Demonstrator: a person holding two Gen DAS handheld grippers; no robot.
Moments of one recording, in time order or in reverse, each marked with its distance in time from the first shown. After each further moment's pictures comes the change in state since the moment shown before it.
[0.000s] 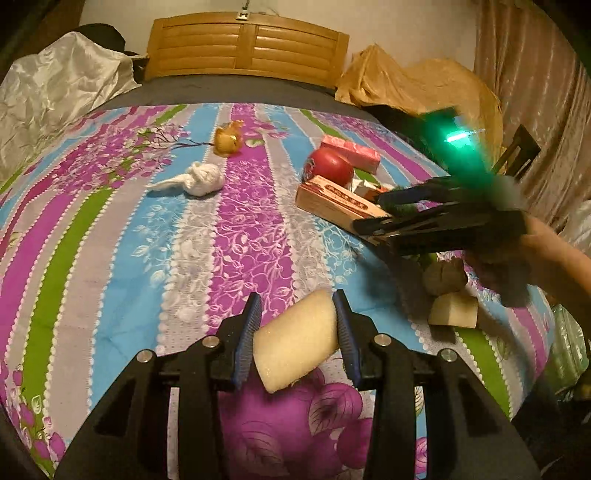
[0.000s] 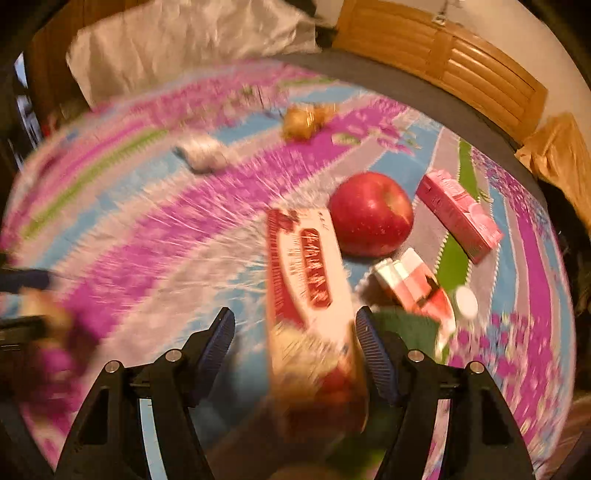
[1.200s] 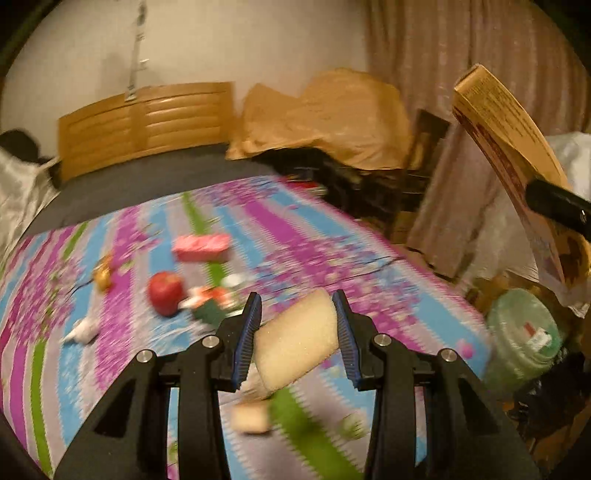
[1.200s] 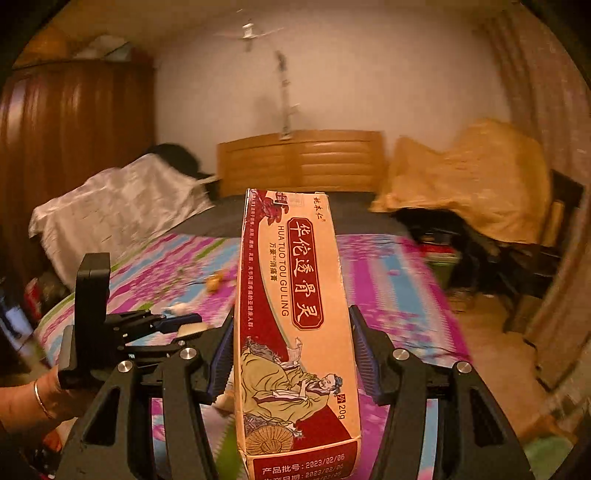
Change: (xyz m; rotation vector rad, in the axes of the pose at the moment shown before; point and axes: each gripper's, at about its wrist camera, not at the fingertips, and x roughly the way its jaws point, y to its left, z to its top) left arm -0.052 -0.246 0.072 0.338 -0.156 -0.193; right arm -0.441 -0.056 -0.258 0.530 -0.620 -0.257
